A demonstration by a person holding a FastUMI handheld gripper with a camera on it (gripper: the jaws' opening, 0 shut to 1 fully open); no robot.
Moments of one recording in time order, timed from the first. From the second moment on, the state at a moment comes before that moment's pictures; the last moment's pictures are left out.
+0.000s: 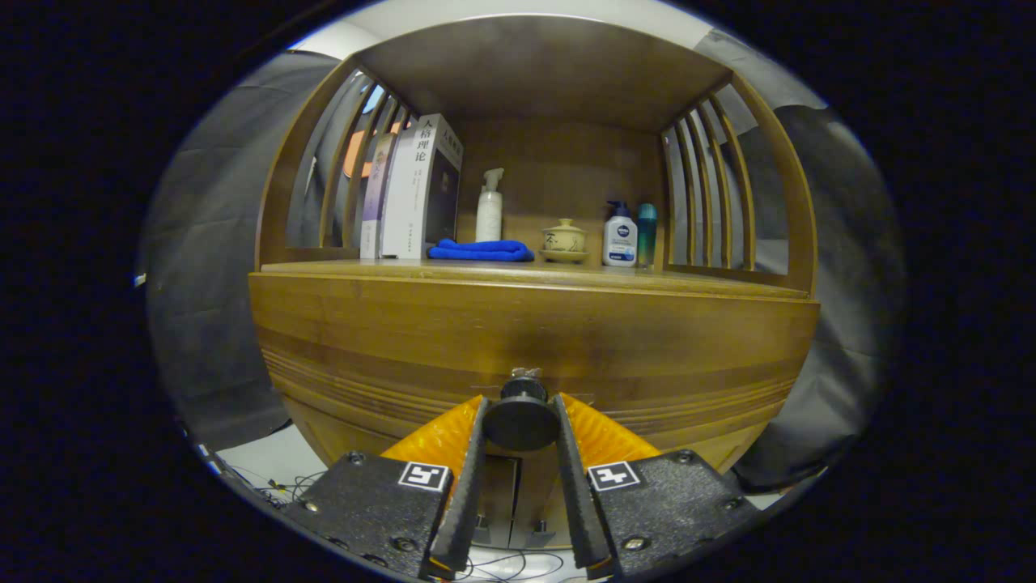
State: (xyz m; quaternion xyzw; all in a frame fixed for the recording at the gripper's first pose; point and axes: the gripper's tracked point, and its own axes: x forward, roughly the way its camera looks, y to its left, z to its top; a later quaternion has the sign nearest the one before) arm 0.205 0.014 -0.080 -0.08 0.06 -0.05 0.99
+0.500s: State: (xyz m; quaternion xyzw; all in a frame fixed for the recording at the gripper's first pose) arm 0.203 0.014 -0.080 -0.07 0.07 -0.05 0.99
